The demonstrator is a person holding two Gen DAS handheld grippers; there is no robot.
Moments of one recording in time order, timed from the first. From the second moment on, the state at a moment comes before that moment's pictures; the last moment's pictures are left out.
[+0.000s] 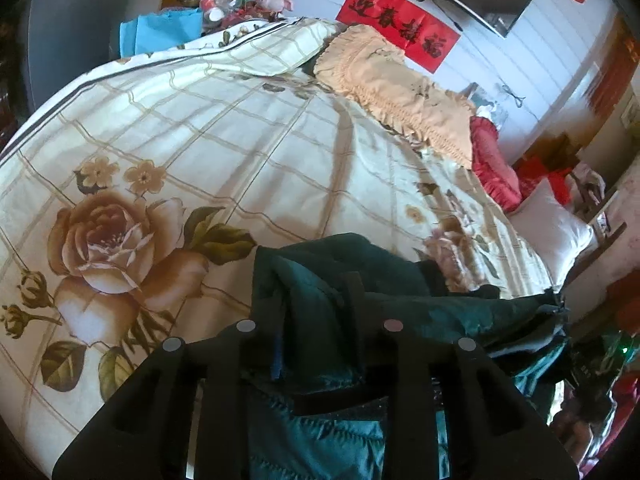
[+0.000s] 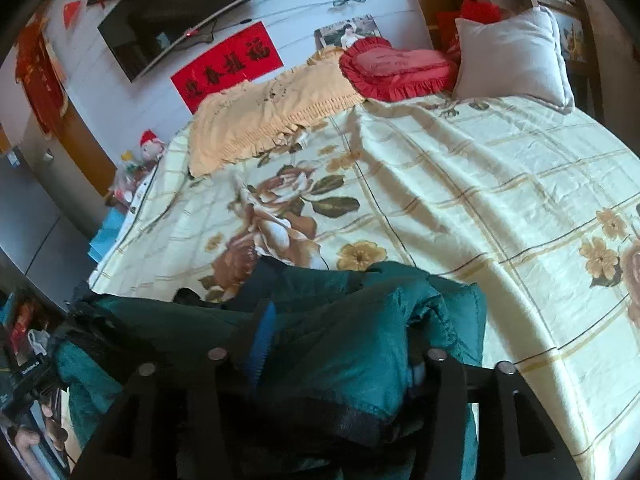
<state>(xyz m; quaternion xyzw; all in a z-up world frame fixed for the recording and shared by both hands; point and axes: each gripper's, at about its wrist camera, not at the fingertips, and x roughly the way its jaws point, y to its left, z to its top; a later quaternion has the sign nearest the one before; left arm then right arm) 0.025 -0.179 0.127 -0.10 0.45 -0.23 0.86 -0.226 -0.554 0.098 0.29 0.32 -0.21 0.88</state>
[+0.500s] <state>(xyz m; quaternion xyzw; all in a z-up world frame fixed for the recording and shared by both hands) -0.017 -0.177 0.146 -0.09 0.38 -0.22 0.89 -0.215 -0.468 0.141 0.18 0.32 -0.14 0.92</state>
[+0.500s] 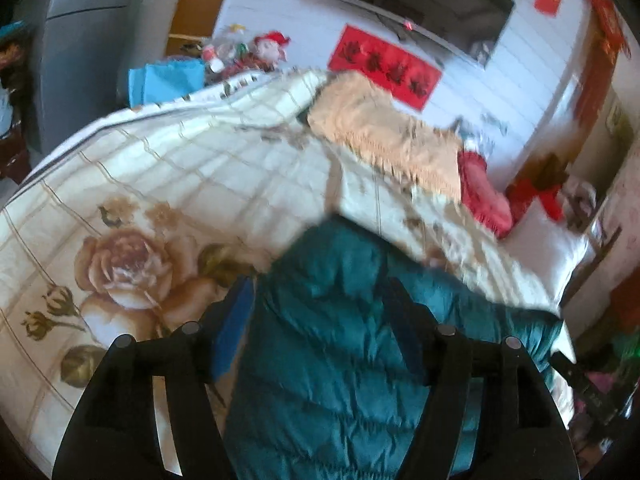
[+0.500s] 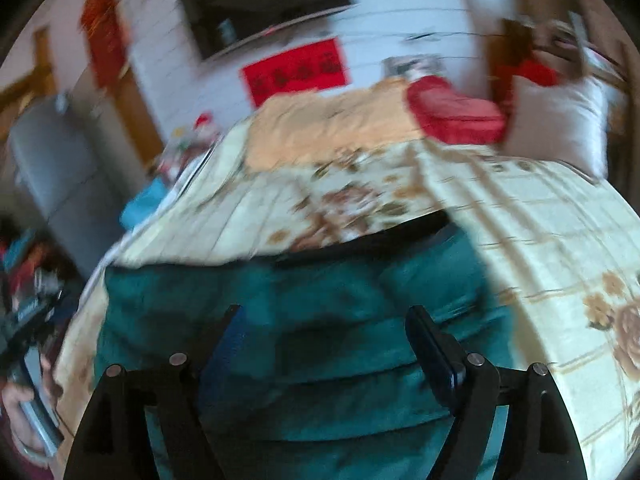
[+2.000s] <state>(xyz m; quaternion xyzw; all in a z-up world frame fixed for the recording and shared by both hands) 0.000 -0.264 0.094 0.07 0.42 -0.18 0.88 -0.186 -0.533 0.070 0.13 0.42 -0.27 0.86</state>
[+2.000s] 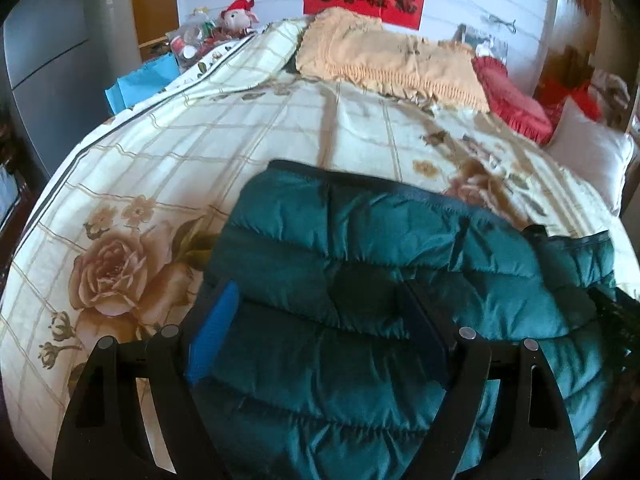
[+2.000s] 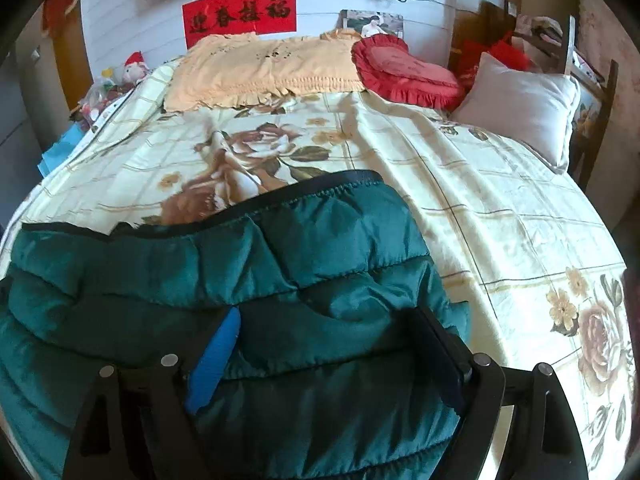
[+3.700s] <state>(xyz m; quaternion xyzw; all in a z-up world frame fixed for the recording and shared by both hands) -0.050 -0.209 0.076 0.06 0.43 -0.22 0.88 -0.288 -0.497 0.062 0.19 0.42 -0.24 0.85</state>
